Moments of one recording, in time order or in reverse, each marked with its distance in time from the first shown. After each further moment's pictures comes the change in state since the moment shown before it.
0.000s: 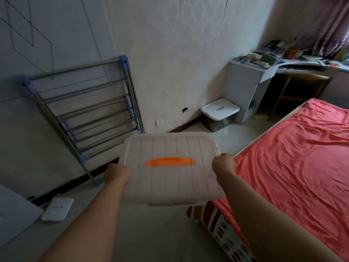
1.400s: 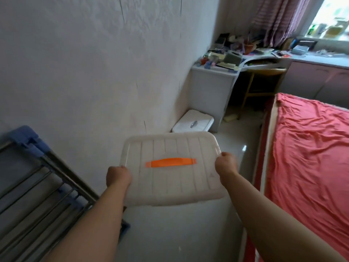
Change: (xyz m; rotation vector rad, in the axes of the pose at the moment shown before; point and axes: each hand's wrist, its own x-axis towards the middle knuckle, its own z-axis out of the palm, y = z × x) left_hand 0.459 0.446 0.195 0.029 -0.235 0.219; right_hand 0.419 -0.278 0.212 0.118 0.367 0.166
